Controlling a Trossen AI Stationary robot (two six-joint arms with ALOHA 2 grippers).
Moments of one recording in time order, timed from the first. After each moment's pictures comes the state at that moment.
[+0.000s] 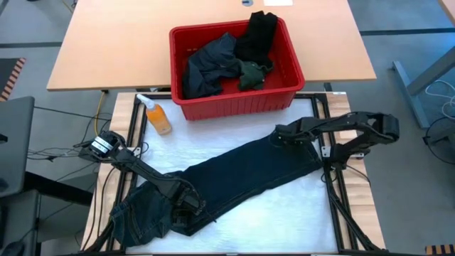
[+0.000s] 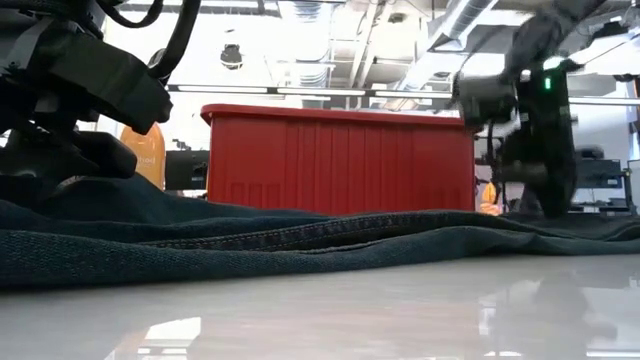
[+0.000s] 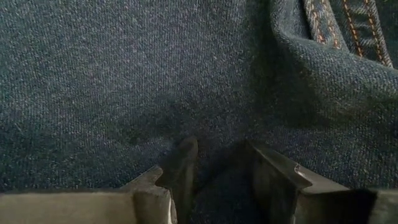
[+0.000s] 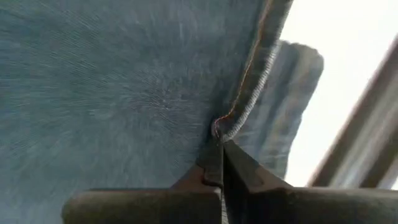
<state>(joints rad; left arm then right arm) -0.52 1.82 1.04 -0.75 0.24 -0.55 -0.29 1.34 0.70 -1.01 0.28 0.79</state>
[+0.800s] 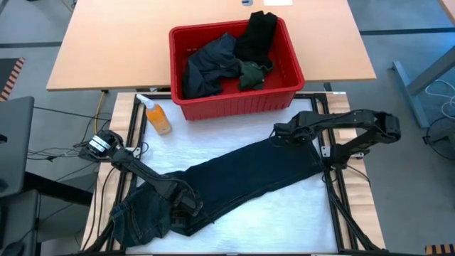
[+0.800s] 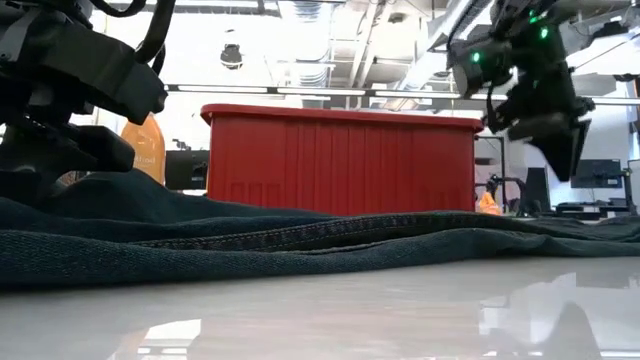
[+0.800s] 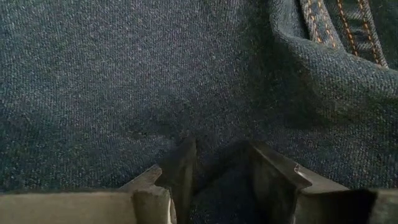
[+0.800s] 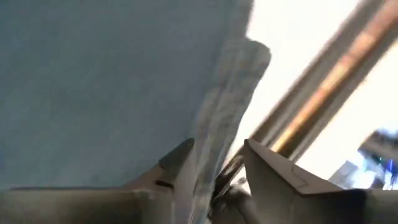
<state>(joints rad) -0.54 1.76 1.03 -0.73 0.18 -0.56 -0.18 1.34 0.92 -1.39 0.24 0.70</state>
